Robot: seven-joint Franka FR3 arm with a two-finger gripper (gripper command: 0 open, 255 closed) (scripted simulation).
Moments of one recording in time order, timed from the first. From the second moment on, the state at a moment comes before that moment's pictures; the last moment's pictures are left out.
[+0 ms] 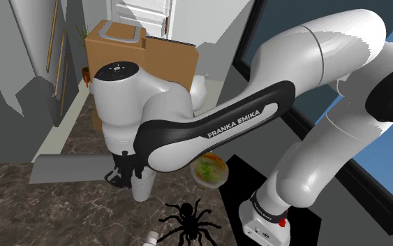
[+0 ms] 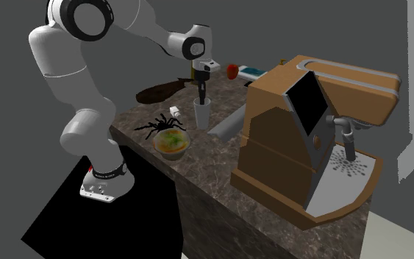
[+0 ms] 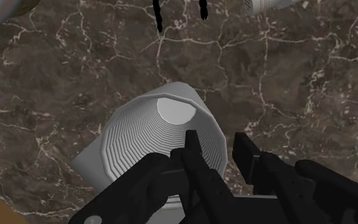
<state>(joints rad) 0.08 -0.04 0.73 -2.20 -0.03 2.10 0.69</state>
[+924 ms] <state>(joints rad) 0.08 -0.07 0.73 -2.16 0.00 2.03 0.67</state>
